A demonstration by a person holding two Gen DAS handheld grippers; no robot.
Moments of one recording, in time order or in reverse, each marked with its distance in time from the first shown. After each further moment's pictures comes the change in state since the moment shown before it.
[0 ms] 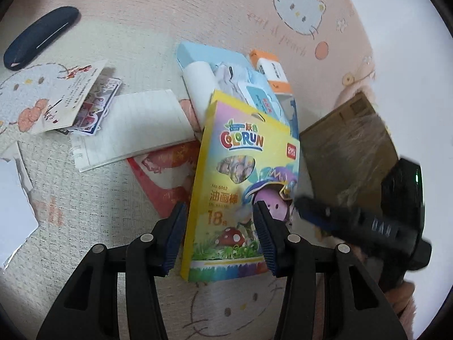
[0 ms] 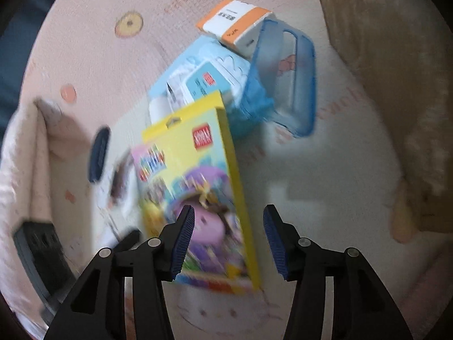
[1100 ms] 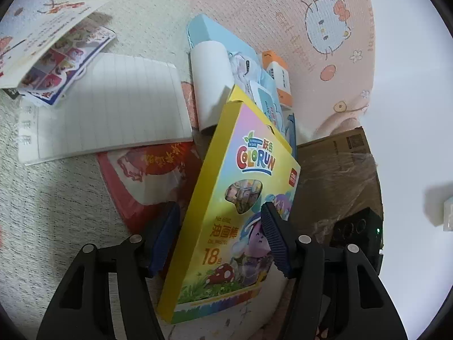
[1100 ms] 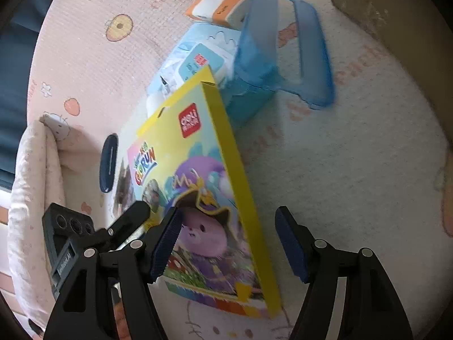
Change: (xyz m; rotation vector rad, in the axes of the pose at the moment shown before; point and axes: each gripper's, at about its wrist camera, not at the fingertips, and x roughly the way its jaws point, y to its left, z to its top) left arm 0.052 0.034 0.016 -0.203 0.073 -0.220; right arm 0.043 -0.013 -0.006 0.116 -0.001 0.168
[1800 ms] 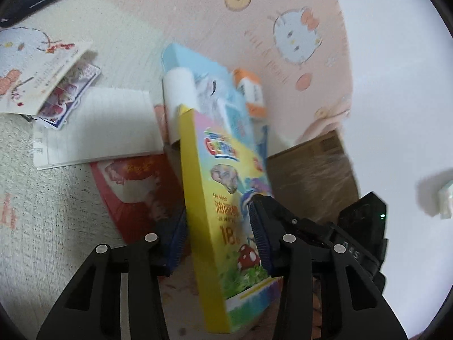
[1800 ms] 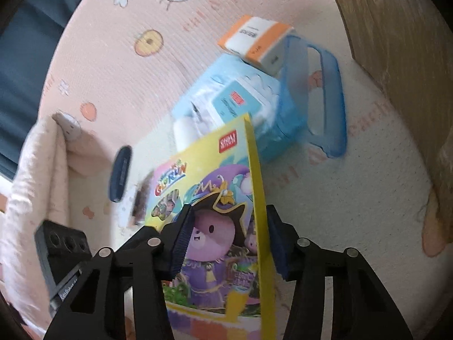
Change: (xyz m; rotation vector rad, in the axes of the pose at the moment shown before) left arm -0.040 -0.025 -0.013 0.050 -0.111 -0.034; right arm -0.029 0.037 0.011 -0.091 -0.111 -0.001
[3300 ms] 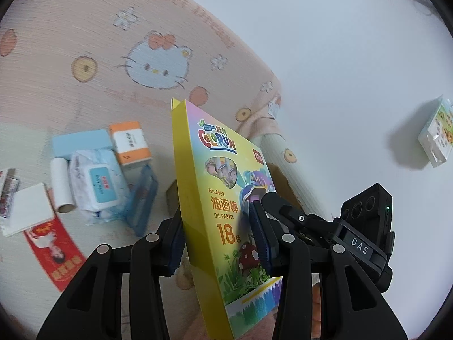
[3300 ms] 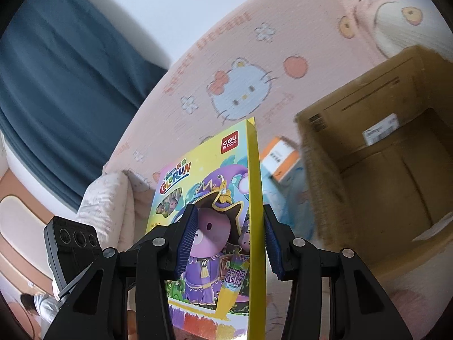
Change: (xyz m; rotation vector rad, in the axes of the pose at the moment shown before) left arm -0.004 -0.251 -0.013 0.339 -0.138 0.010; right arm -0.225 -0.013 0.064 -0.067 -0.265 0.202
